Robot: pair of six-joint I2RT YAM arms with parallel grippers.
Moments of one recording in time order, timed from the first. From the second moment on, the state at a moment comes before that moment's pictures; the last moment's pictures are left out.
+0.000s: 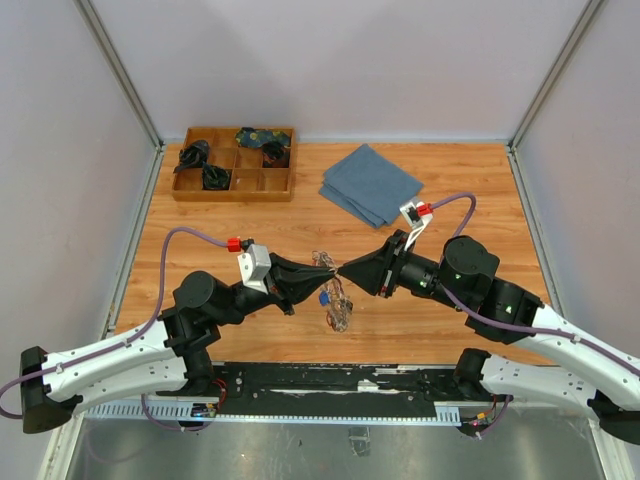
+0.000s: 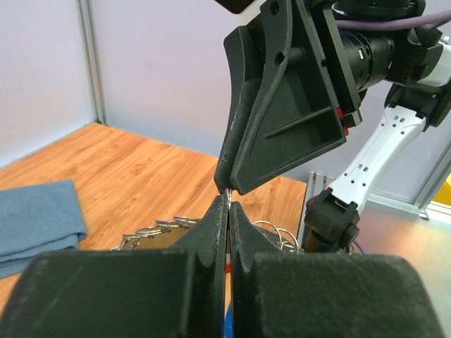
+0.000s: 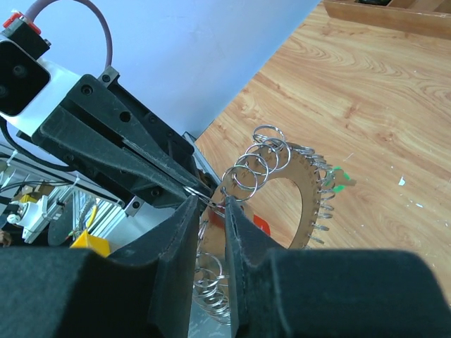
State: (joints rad) left arm -1.10 0.70 0.56 0.44 0.08 -0.15; right arm 1.06 0.79 0.94 -0.21 -0.03 0.65
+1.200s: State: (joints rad) left arm -1.10 0.67 0.55 0.50 0.29 -0.16; right arm 1.06 0.69 0.88 -0.07 -0.38 -0.10
